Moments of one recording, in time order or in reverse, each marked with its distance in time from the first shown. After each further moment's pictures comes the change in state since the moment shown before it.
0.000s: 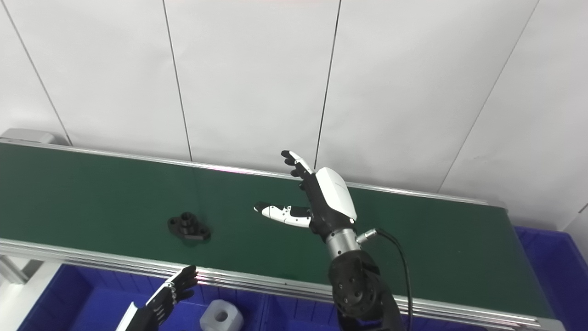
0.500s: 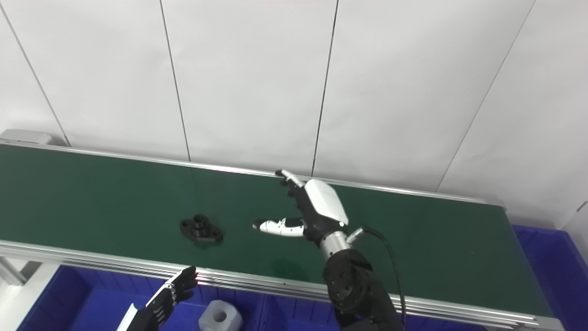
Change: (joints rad) left arm 0.003 -0.016 0.006 0.000 0.005 0.000 -0.007; right arm -0.036 -0.038 0.093 0.177 -0.031 0.000 0.006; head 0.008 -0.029
